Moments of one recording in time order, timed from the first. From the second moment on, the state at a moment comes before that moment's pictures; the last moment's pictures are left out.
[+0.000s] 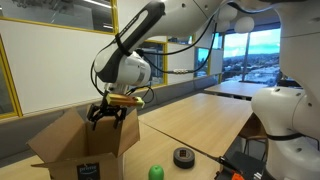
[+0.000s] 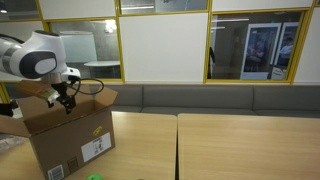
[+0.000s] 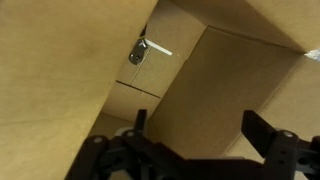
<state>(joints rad) 1.18 0.23 -0.69 -2.12 0.57 2.54 0.07</state>
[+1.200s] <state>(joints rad) 0.20 -0.23 -0.01 -2.39 -0.19 2.36 0.52</state>
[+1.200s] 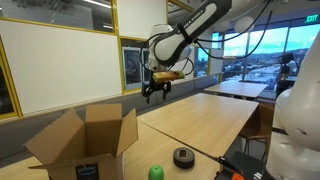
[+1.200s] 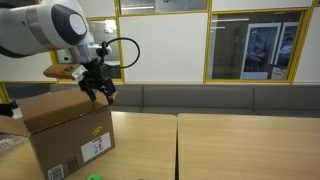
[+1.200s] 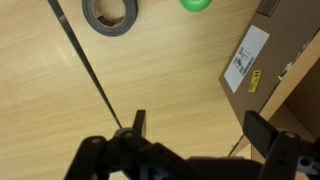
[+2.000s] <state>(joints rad) 0.12 -0.22 0.07 -2.65 0.00 2.50 0.49</state>
